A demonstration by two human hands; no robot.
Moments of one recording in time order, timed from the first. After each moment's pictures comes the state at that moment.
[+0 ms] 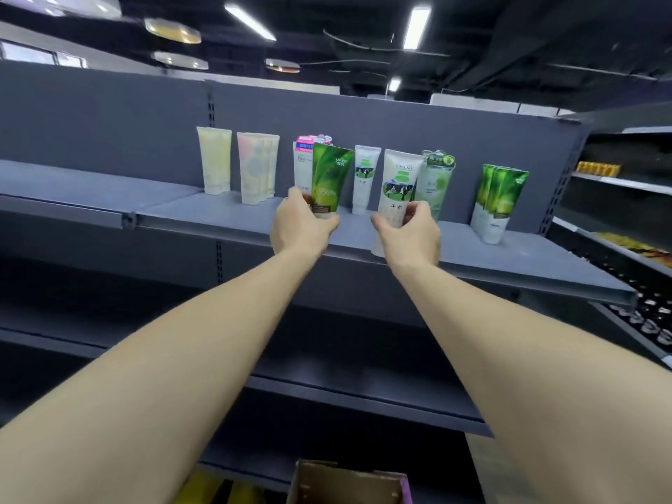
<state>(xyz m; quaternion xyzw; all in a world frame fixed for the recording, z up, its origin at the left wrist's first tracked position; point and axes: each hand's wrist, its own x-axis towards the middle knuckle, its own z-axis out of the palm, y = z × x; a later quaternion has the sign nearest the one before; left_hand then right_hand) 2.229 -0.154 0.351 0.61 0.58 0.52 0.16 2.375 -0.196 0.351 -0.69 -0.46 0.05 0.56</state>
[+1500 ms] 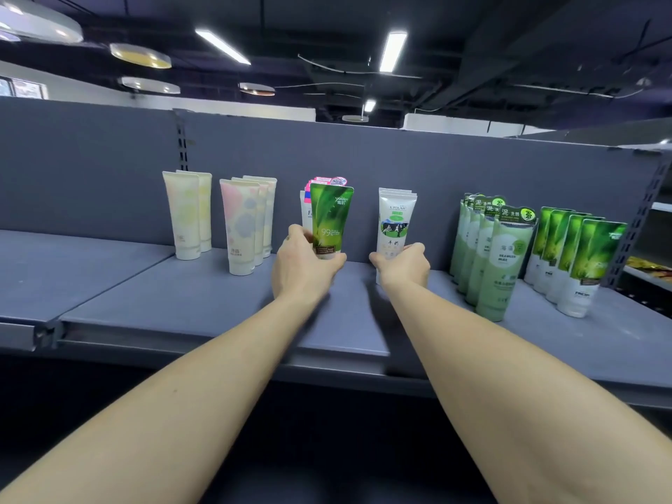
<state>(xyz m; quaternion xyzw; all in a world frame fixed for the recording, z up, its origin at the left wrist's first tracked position) 2.216 0.044 0.354 0.64 0.54 0.52 0.16 2.367 0.046 0.354 -0.76 -0.35 0.11 0.53</state>
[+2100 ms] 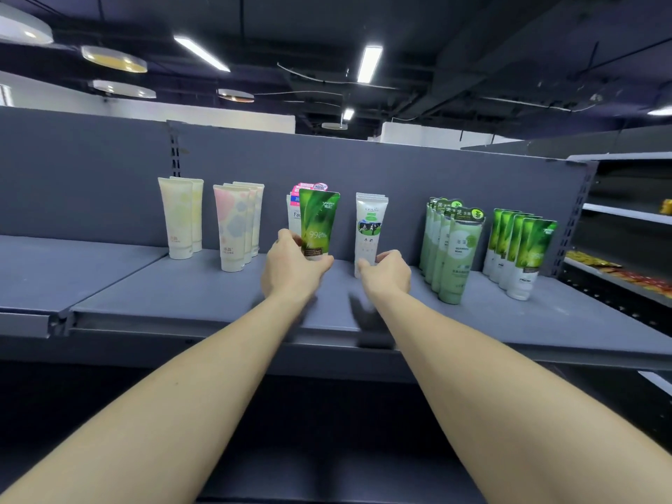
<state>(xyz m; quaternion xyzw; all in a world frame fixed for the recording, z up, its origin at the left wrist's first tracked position) 2.208 -0.002 0.361 0.64 0.55 0.50 0.19 2.352 -0.018 0.354 -0.77 -0.38 0.09 0.51</state>
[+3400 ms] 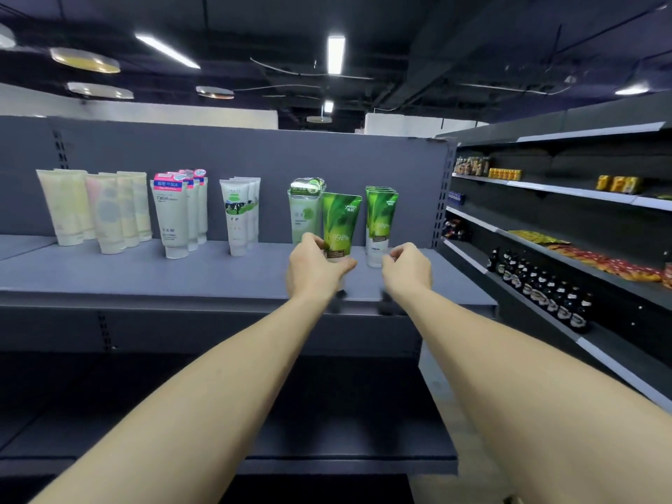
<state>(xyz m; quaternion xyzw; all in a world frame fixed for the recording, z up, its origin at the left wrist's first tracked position) 2.471 -0.157 0.351 0.67 0.50 0.50 0.24 2.615 -0.189 0.353 -0.78 -0.41 0.04 0.47</state>
